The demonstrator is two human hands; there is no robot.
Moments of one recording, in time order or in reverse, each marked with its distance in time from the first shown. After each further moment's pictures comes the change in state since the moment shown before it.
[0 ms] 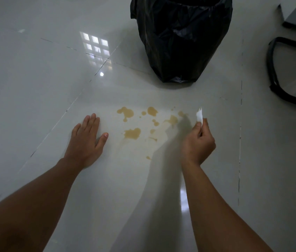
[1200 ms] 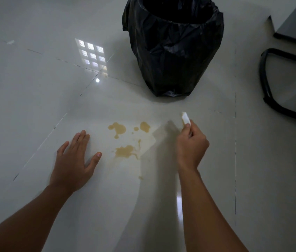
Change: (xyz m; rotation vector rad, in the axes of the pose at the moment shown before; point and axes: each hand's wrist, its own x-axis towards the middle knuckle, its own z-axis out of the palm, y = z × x) left_hand 0.002 0.004 0.002 0.034 0.102 -0.021; right_hand 0.038 -0.016 0.026 -0.110 -0.144 -0.117
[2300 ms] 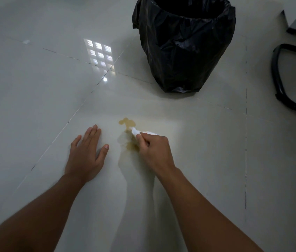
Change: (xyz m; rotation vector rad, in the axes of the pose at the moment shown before) left_hand -0.002 -0.002 0.002 -0.049 0.020 0.001; right_hand -0.077 -0.014 0.034 -0.155 -0.667 -0.457
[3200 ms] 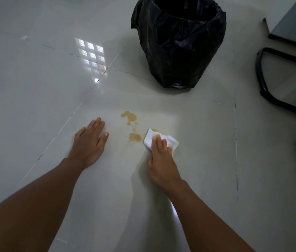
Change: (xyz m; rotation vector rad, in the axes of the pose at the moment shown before) left_hand 0.006 -0.017 -0.004 -0.176 -0.123 -0.019; right_hand -0.072 0.005 -0.001 -0.284 -0.339 0.178
